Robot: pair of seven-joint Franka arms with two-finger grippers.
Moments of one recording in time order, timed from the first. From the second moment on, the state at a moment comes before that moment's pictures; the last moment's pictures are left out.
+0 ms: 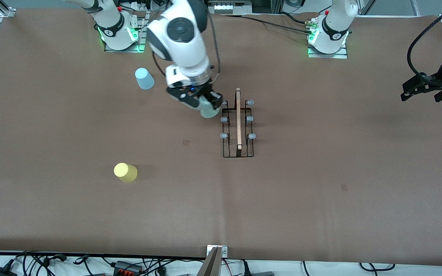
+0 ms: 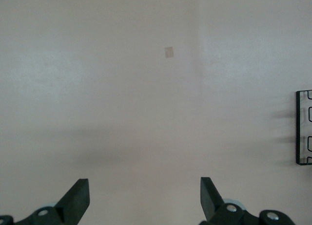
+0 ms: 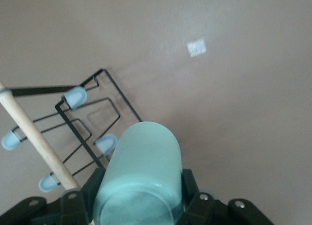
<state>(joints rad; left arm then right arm) 0.04 -0.08 0.03 -1.76 0.01 1.70 0.08 0.63 0.35 0.21 -1.76 -0.04 2.23 1.44</state>
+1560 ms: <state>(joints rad) 0.04 -0.08 0.03 -1.76 0.01 1.68 0.08 0.54 0.35 0.18 -1.70 -0.05 2.17 1.29</state>
